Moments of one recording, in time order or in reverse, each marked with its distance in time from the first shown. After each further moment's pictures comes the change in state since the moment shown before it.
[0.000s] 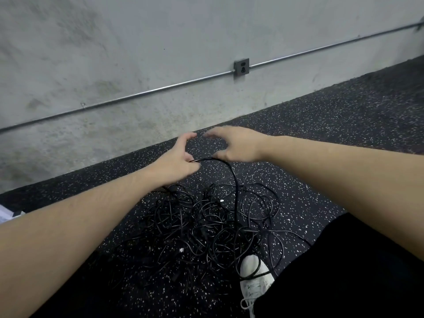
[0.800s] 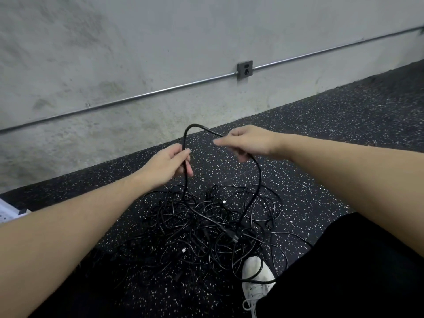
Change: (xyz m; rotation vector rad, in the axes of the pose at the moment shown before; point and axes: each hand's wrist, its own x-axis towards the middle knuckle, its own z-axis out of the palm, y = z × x) left_hand -0.016 -0.018 -0.012 -0.122 0.084 0.001; right_hand -0.005 0.024 -0.003 0.565 -0.044 0.131
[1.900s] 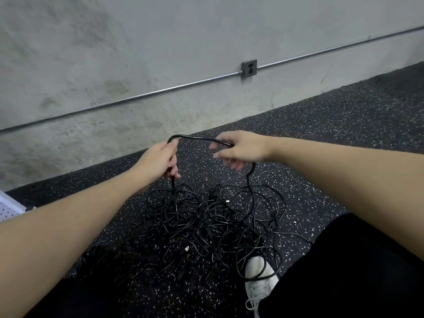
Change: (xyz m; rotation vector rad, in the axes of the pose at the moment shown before) left_hand 0.001 -0.011 -0.016 -0.261 0.111 -0.089; right_hand 0.011 -0.011 0.020 -0.074 -0.078 -0.071
